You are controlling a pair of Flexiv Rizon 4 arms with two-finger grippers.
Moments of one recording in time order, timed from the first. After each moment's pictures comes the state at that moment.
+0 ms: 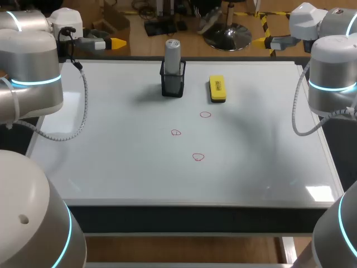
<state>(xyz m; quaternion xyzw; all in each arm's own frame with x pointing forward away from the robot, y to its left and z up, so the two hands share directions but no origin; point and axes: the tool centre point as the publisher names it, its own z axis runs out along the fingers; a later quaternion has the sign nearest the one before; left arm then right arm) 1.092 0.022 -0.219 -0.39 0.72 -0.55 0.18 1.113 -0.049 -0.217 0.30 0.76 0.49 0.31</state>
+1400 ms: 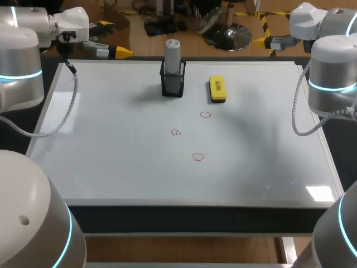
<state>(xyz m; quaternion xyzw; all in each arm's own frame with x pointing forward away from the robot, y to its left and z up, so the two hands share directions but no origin) 1.069 -0.039 -0.211 -0.15 0.77 -0.61 0.11 1.113 -0.049 -0.217 0.30 0.76 0.49 0.31</state>
